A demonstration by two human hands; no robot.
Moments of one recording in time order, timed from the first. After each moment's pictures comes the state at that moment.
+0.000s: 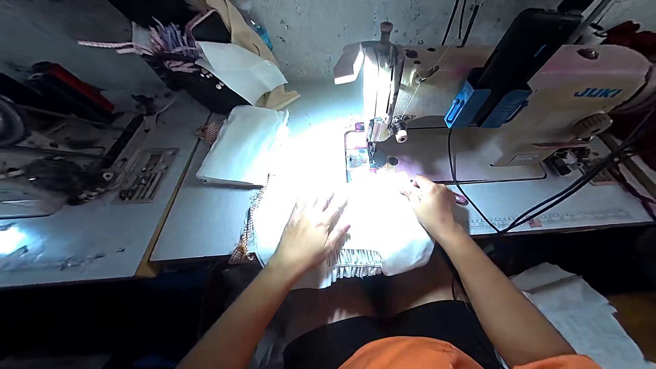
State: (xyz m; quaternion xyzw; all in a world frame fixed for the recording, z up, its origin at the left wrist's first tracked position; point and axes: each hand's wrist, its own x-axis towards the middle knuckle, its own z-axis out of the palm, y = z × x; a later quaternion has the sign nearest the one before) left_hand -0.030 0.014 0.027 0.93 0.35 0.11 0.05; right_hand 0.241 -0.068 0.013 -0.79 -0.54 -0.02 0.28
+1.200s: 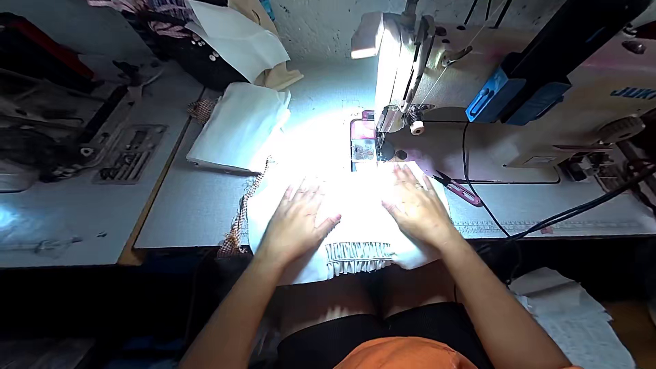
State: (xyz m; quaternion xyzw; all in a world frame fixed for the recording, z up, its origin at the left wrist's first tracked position) left_hand -0.050 0.031 0.004 0.91 0.38 0.09 0.10; right_hand 0.223 -0.062 0.001 -0.70 -0.69 0.06 0.15
